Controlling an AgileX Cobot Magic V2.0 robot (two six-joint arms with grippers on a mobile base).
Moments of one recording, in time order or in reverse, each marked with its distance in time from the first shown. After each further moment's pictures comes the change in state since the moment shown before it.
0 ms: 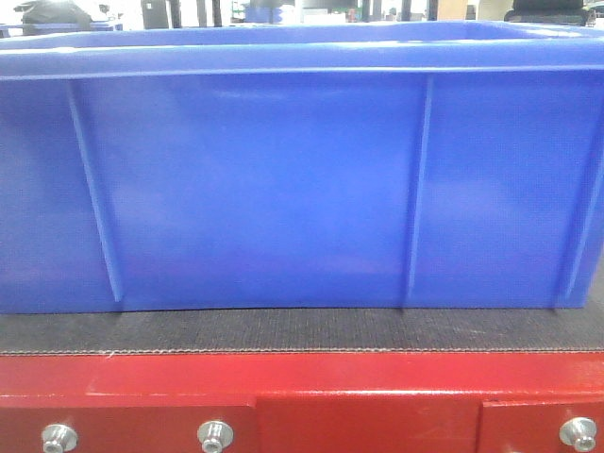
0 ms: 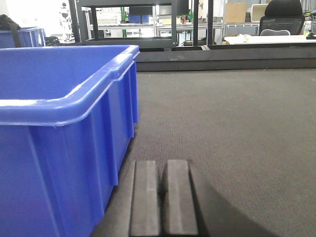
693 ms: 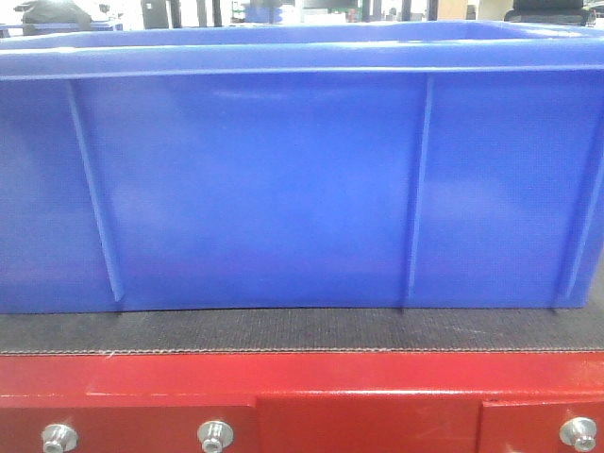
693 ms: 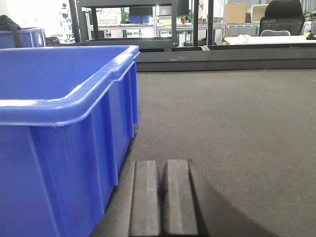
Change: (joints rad) left arm 0.000 0.000 0.000 0.000 0.000 0.000; right arm 0.000 0.000 0.000 0.000 -0.002 0.000
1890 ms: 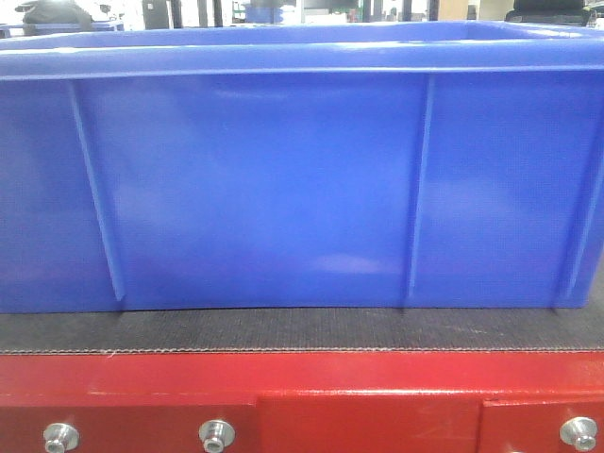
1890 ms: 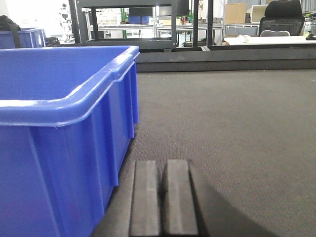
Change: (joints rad) left arm 0.055 -0.118 0.346 0.187 -0.224 -0.052; right arm -0.002 0.000 0.000 0.000 -0.002 0.000
